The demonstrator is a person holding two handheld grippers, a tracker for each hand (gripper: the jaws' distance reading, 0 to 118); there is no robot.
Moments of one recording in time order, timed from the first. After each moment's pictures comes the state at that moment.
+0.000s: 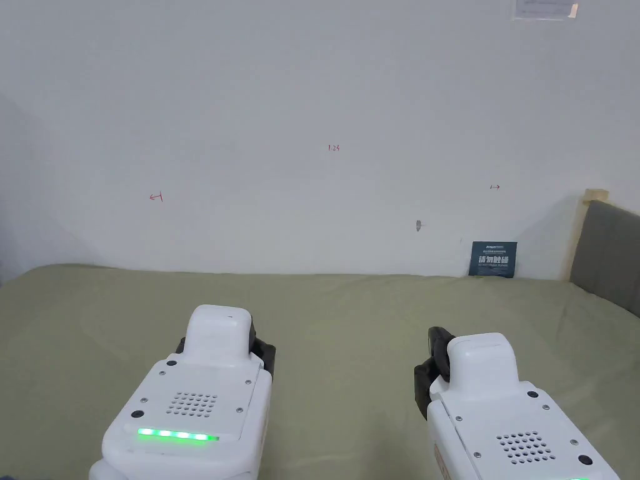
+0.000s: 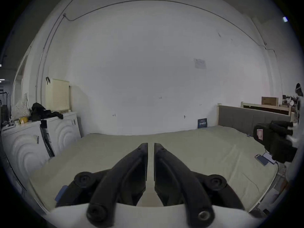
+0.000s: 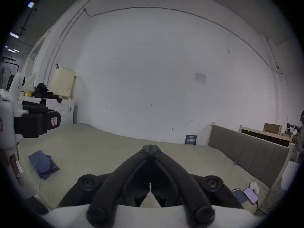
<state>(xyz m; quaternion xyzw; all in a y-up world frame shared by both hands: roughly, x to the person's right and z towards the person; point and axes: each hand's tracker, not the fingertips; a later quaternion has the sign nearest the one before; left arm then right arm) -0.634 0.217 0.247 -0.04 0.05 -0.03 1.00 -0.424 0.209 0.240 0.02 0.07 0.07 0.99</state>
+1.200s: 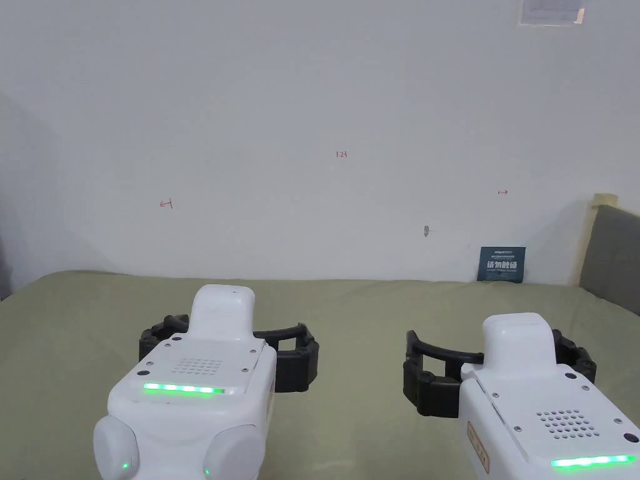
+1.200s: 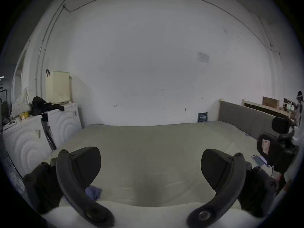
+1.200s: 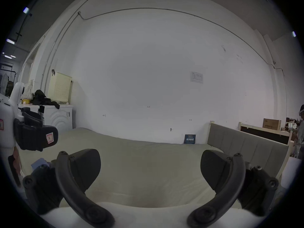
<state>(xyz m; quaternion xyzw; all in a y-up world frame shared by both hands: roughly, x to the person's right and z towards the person) -0.640 0.248 0.245 -0.10 0.07 -0.01 0.99 -0.415 0.233 0.241 0.01 0.06 0.04 1.00</state>
